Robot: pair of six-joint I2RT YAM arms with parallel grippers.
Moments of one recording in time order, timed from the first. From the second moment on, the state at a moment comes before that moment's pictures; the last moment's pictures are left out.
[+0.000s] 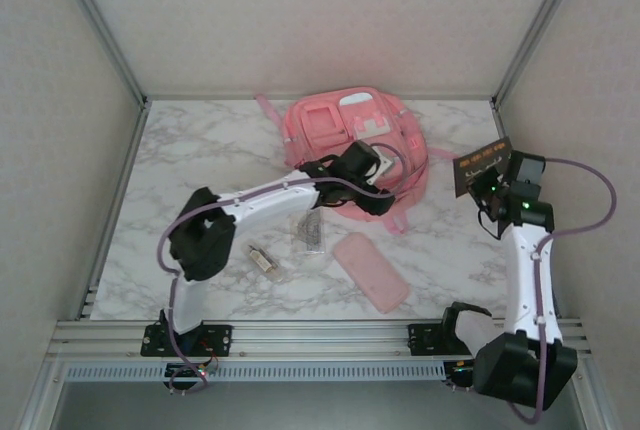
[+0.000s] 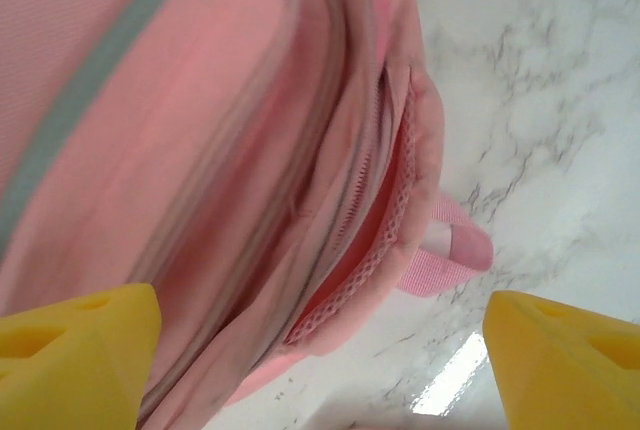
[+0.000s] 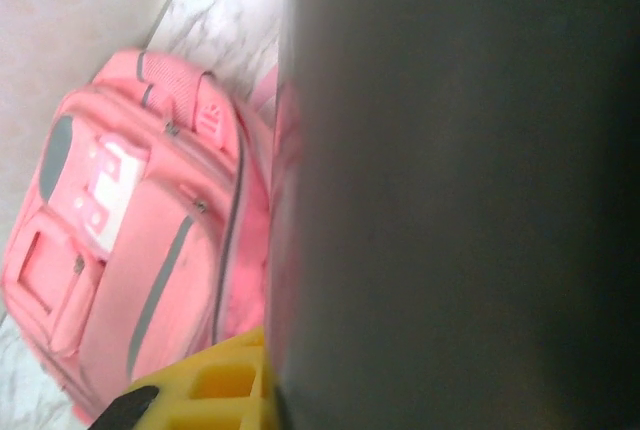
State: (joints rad) left arm -0.95 2.04 1.67 -0.47 0.02 -0.15; right arm -0.22 1.00 0.96 -0.74 -0.15 0.71
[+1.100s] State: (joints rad) left arm -0.86 2.13 1.95 -0.69 0.05 -0.28; right arm -0.23 0.88 0.91 -0.79 -0.41 0.67
